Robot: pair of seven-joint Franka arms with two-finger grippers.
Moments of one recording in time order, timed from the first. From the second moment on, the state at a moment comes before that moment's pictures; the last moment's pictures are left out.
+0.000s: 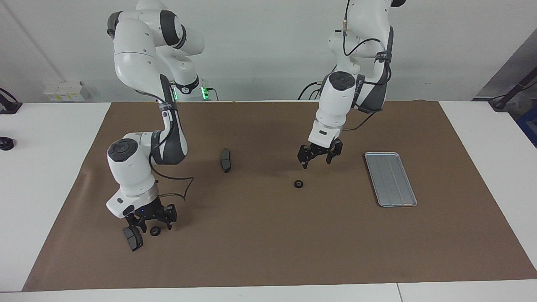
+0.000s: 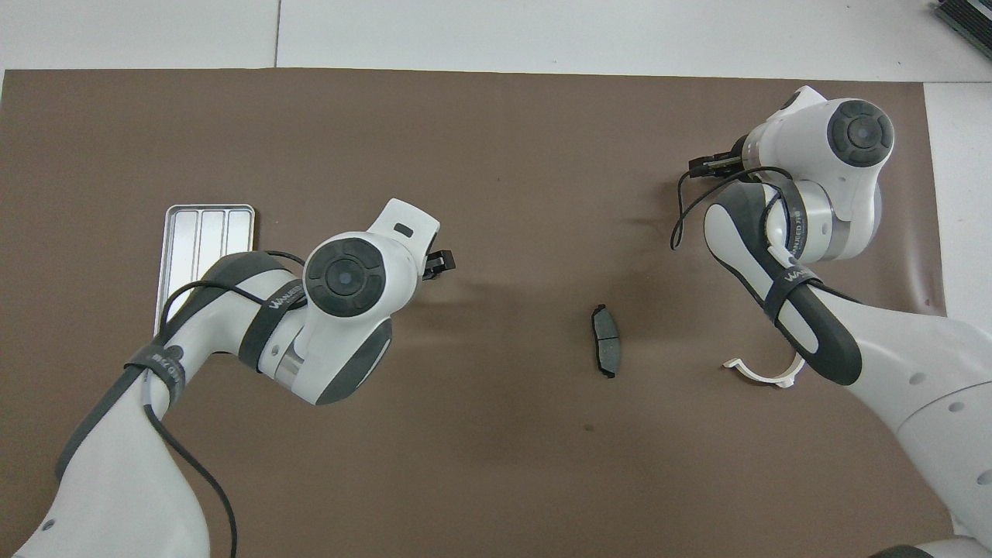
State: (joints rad) left arm -0.38 0.28 -0.19 -1.99 0.21 2.42 -0.93; right arm 0.02 0.62 0.02 -1.59 -0.06 2.46 -0.04
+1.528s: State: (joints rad) left arm -0.41 0.40 -0.18 -1.94 0.28 2.52 -1.01; right arm -0.02 0.62 0.02 -1.61 -0.06 2.51 -0.12
